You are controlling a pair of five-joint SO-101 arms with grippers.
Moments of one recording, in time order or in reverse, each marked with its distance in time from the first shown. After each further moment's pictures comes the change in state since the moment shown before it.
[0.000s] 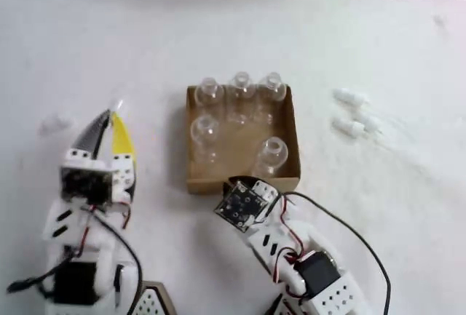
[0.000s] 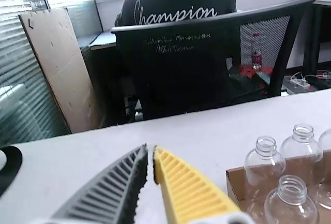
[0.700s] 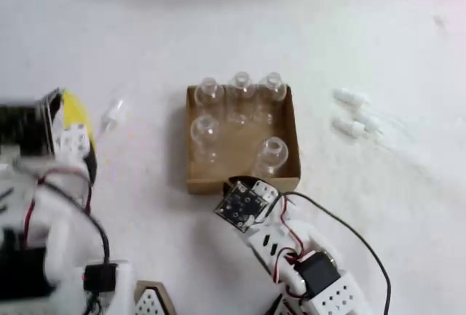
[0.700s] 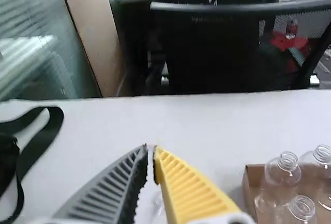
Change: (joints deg) left arm -8.0 35.1 -48.4 24.6 3.1; right arm 0.0 0.0 0.3 0.0 0.0
